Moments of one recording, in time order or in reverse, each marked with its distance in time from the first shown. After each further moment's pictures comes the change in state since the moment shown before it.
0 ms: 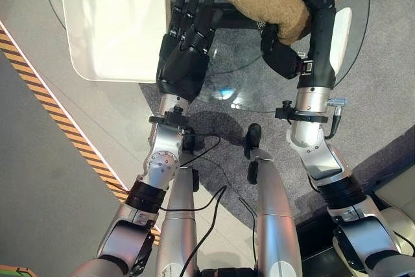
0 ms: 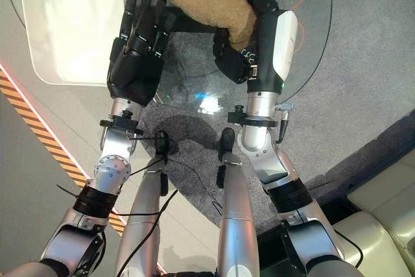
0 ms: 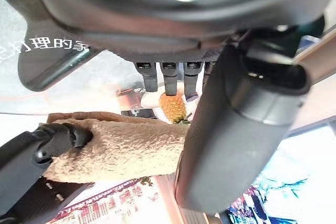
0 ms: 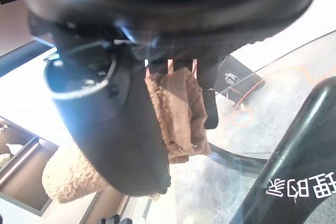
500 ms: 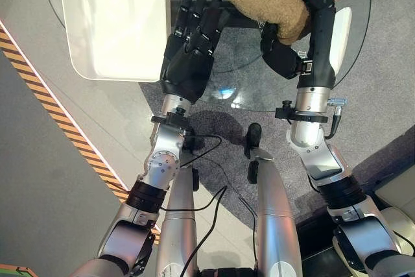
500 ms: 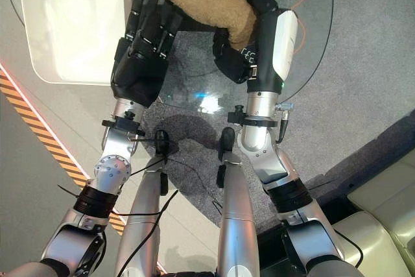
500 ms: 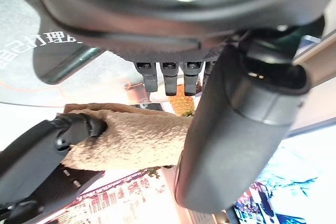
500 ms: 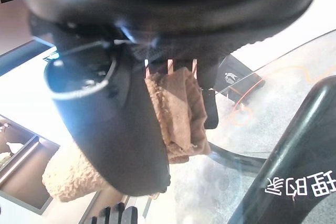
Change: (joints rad) left arm 0.000 -0.006 -0.005 0.000 -0.001 0.074 -0.043; right arm 0.000 0.000 0.000 0.000 -0.001 0.000 0.003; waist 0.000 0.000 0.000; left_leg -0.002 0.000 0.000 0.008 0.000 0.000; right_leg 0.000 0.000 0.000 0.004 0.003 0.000
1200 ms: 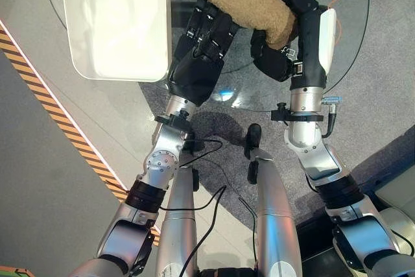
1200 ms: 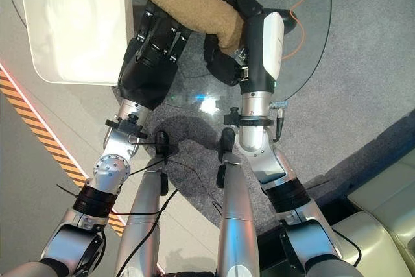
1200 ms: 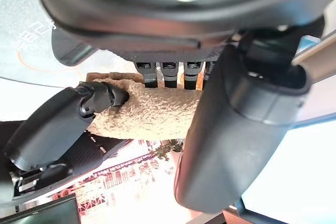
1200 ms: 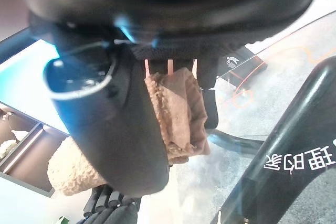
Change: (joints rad) left arm -0.002 0.000 -0.003 0.000 -0.027 0.056 -0.070; right arm -0.017 0.011 0.025 0.015 0.006 0.001 0.079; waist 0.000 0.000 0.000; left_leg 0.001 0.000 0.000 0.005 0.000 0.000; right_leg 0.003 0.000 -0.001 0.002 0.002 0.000
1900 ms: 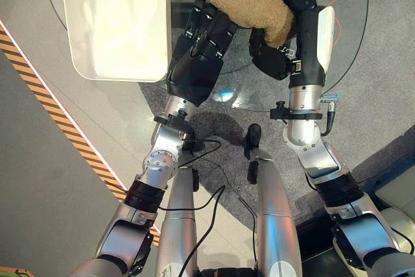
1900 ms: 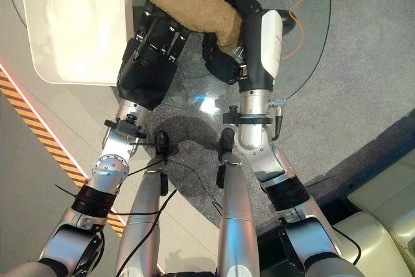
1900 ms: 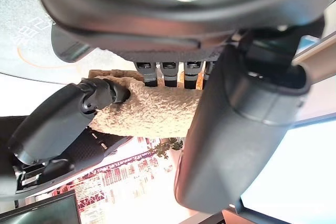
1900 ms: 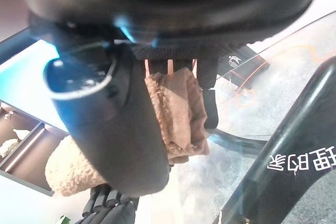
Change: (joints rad) left arm 0.001 0.009 0.001 0.001 -0.017 0.007 -0.019; right arm -0.006 0.000 0.003 0.004 0.000 0.003 0.000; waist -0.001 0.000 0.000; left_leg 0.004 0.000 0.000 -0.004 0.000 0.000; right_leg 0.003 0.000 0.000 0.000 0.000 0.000
